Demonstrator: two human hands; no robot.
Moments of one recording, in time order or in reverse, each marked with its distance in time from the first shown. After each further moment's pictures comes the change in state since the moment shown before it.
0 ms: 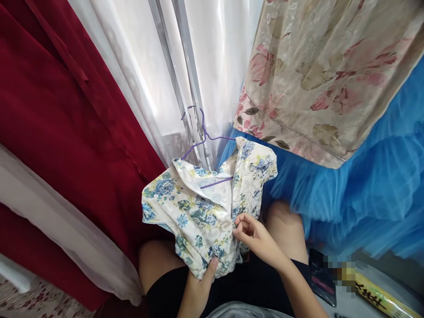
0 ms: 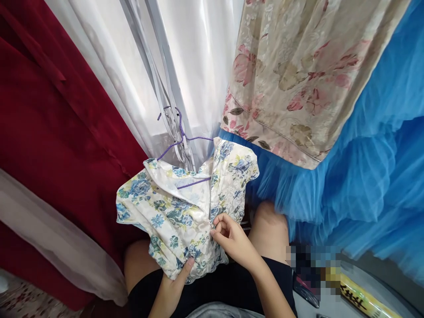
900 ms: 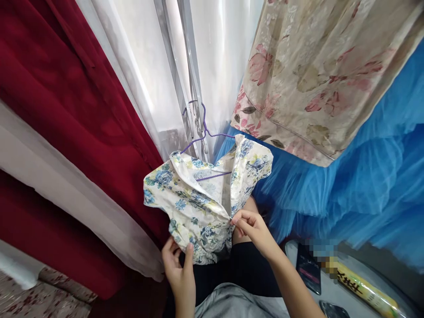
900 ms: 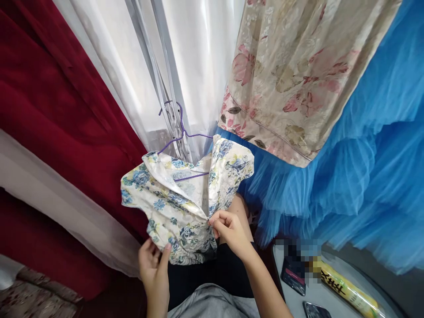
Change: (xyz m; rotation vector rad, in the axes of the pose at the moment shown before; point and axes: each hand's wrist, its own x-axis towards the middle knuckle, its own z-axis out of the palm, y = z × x) left_hand 0.013 0.002 -0.006 -0.084 0.509 0.288; right_hand 0.001 -0.016 0.002 0.053 0.077 -0.005
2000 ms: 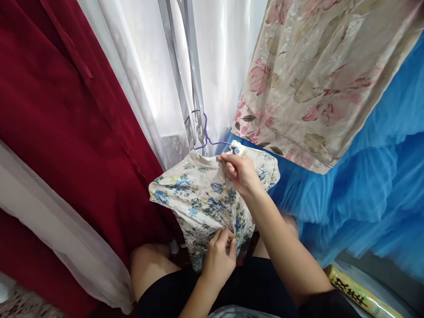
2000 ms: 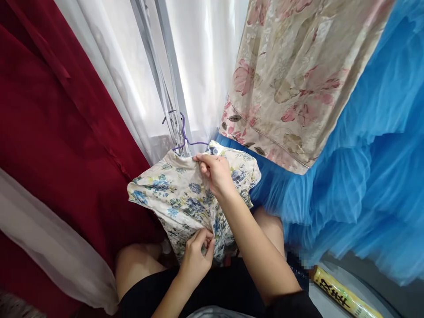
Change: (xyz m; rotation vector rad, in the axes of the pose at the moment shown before) left_hand 0.002 0.023 0.073 0.394 -0.780 0.506; right_hand 0.114 -0.136 0.031 0.354 0.154 -0.245
